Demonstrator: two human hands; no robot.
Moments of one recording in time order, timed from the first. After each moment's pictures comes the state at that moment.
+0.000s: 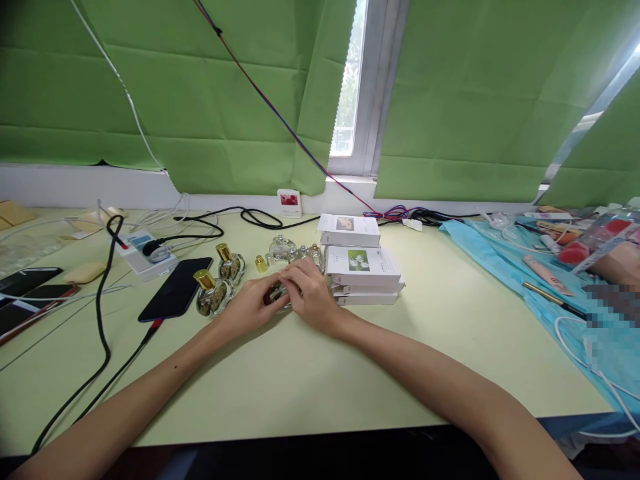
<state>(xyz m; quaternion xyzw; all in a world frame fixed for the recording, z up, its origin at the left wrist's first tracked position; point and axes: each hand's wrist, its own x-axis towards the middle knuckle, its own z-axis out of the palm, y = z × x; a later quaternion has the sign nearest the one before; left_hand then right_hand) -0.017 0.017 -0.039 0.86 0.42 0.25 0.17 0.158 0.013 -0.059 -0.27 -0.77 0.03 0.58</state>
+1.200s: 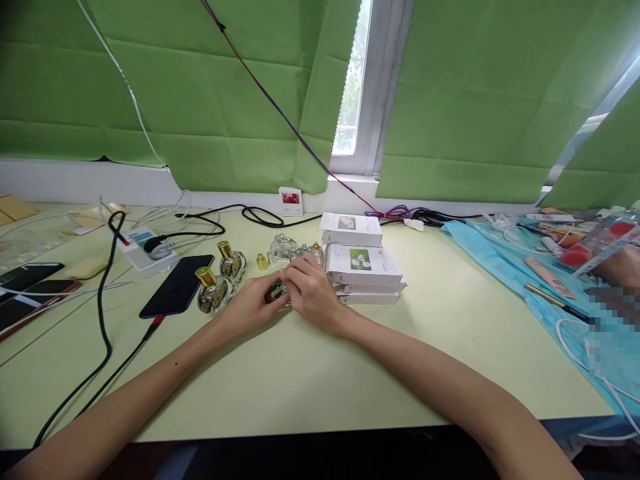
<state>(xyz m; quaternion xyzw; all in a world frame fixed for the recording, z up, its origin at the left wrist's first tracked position) -0.016 0.017 -0.040 0.85 0.42 0.26 0.17 0.161 0.013 -0.053 -0.30 -0.79 0.01 0.53</state>
